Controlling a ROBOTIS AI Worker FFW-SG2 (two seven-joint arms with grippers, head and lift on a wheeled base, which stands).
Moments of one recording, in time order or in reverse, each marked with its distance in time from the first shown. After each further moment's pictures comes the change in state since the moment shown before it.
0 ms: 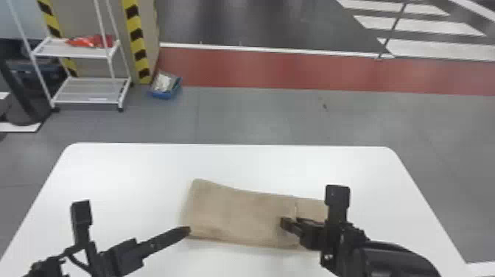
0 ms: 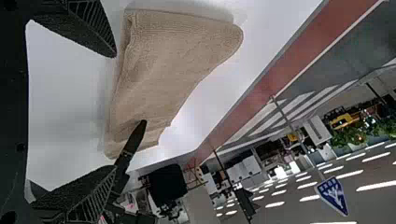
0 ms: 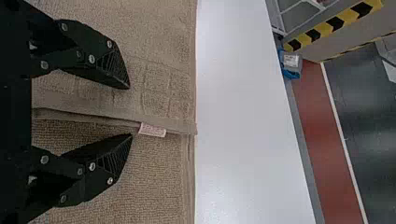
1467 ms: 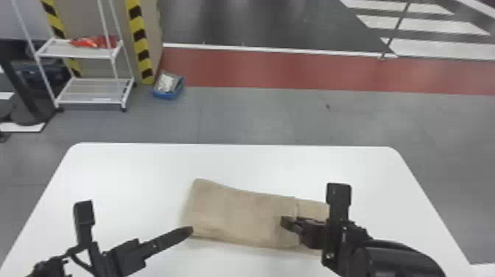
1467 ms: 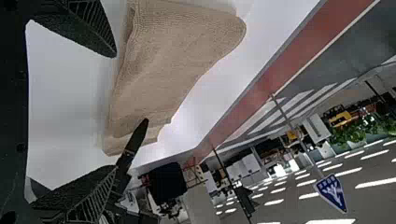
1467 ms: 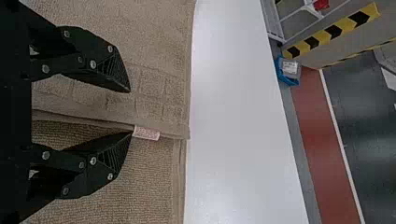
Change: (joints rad) left arm 0.010 0.000 0.003 -0.015 0.003 0.000 -0.005; right arm 0.006 0.000 0.011 -0.037 -0.003 0.027 0.007
